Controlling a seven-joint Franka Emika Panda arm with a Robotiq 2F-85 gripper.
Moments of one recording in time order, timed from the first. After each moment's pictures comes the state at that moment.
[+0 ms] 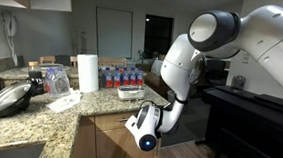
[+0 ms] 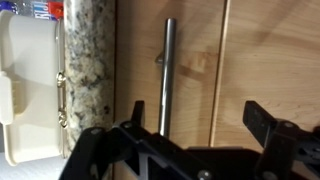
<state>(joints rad) 0.09 0.84 0.25 -1.99 -2.48 2.05 1.12</state>
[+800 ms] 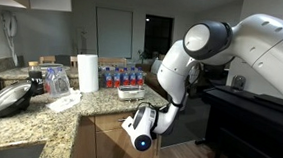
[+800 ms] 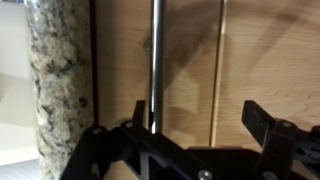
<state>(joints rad) 0.11 0.92 0.24 -1.88 -2.48 2.09 1.12</state>
